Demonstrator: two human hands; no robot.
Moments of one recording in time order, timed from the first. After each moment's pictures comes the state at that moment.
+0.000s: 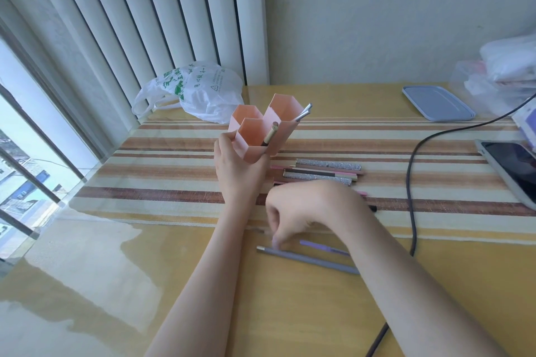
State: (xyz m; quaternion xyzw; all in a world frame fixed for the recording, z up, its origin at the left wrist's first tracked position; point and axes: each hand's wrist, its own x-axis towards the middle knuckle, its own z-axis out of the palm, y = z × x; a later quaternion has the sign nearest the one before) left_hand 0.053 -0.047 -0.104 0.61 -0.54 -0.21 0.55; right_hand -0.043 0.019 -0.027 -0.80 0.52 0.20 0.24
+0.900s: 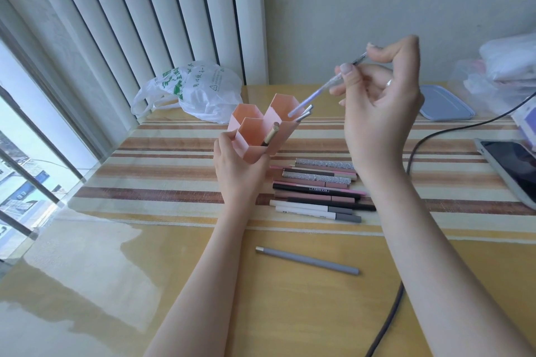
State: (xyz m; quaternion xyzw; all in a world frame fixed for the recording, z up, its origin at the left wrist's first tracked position) left_hand 0.053 -0.047 -0.105 0.60 -0.55 -0.21 0.55; right_hand -0.098 -0.004 -0.002 -0.52 0.42 -0.74 -0.02
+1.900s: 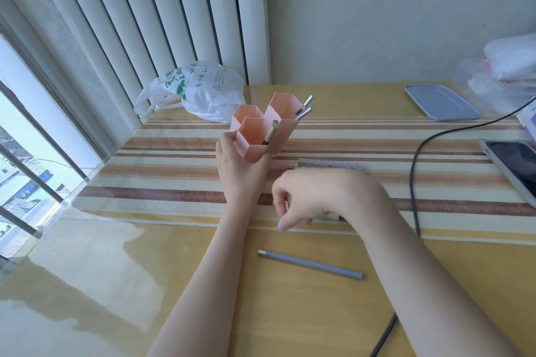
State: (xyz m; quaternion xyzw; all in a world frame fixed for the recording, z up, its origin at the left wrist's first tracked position) left_hand 0.055 -0.050 -0.106 0.60 -0.54 -0.21 0.54; right_hand -0.058 0.016 -0.019 -0.80 0.53 0.11 0.27
